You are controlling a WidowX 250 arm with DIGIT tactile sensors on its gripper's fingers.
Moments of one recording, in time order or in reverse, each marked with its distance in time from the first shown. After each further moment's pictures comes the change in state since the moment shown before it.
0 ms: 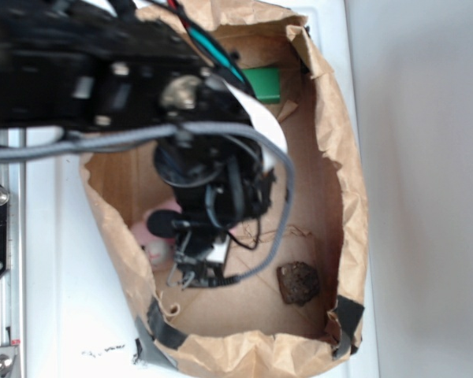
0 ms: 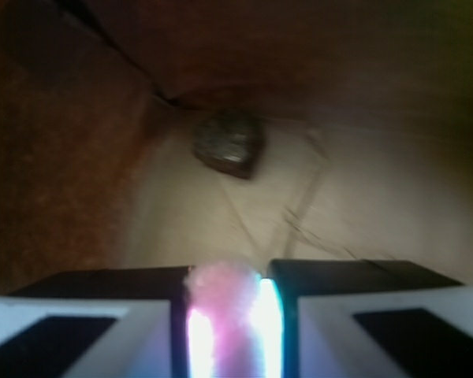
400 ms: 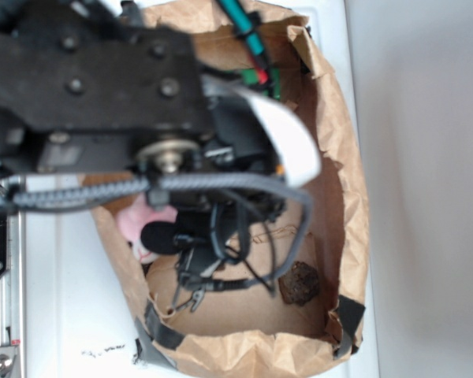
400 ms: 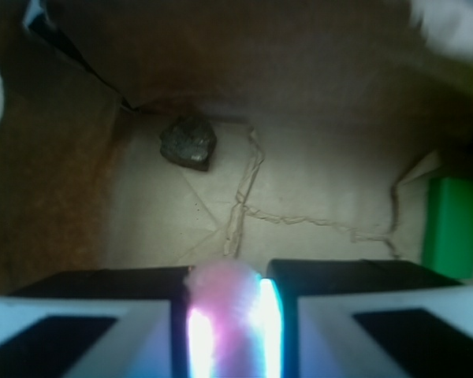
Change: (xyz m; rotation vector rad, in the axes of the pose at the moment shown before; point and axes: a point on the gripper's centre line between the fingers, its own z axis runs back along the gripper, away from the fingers) arm 0.018 -0.002 0.044 0.222 0.100 0.049
